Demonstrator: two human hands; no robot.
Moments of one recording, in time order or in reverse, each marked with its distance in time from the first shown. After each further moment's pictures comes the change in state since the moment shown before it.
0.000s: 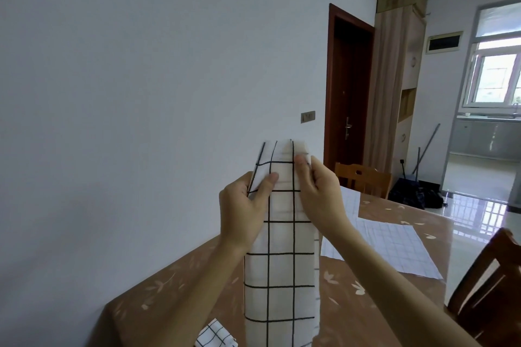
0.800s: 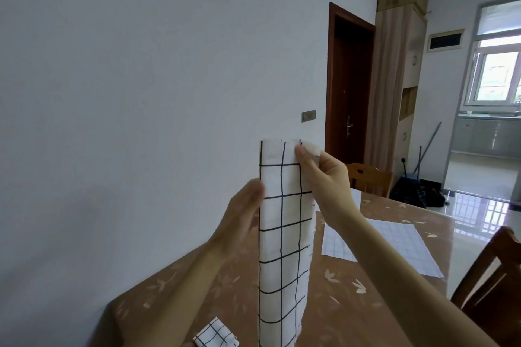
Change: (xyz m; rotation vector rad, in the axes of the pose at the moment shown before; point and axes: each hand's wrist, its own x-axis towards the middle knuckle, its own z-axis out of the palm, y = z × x) left_hand -0.007 0.003 -0.021 -0.395 -0.497 -0.357; right_hand 0.007 -0.014 -0.011 0.358 -0.003 0.234
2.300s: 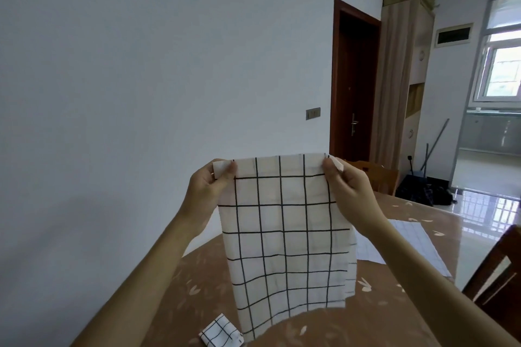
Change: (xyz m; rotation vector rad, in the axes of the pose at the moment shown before) left_hand 0.019 0.008 -0.067 0.145 0.279 0.089; right_hand 0.006 0.028 -0.049 -0.303 -0.144 -0.293
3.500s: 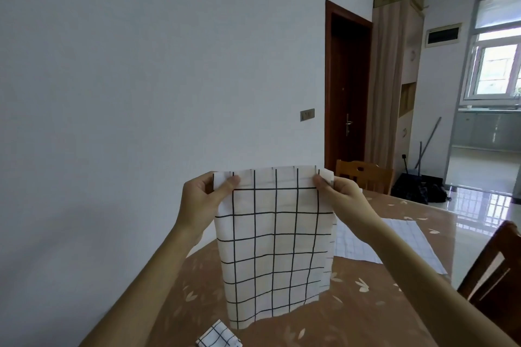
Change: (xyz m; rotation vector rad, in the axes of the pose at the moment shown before) left_hand 0.001 -0.016 0.005 0.101 0.141 0.008; right_hand -0.003 0.022 -0.007 0.067 -0.101 0.427
